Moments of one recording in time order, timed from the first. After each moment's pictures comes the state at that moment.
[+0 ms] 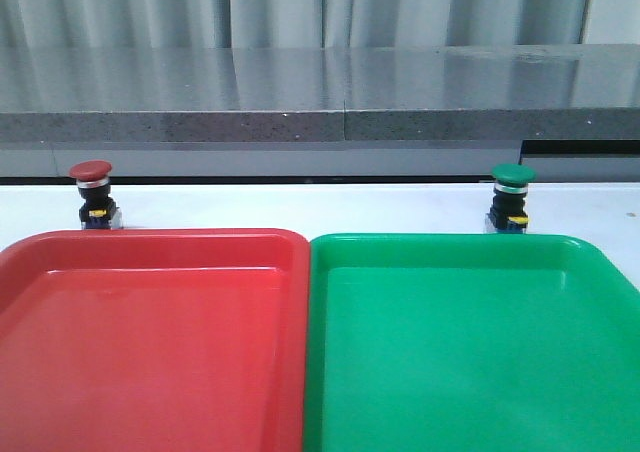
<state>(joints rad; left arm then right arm) -0.08 0.82 -0.69 -0.06 0.67 -0.06 0.01 -0.01 0.03 0.03 0.12 0.06</state>
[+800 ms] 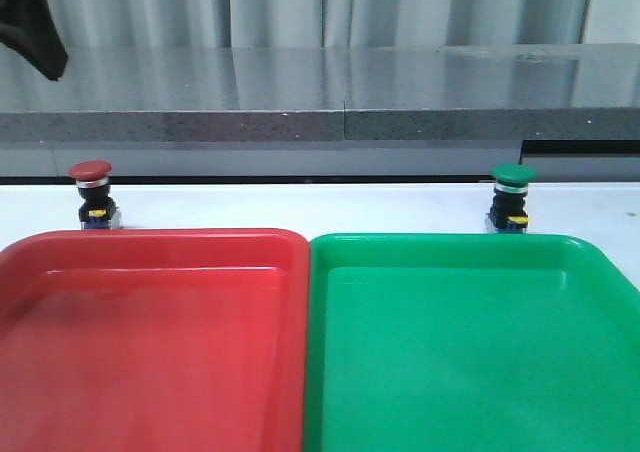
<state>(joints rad) -0.15 1.47 -1.11 -0.08 0.58 -0.04 0.01 -0.01 0.03 0.03 0.12 0.06</state>
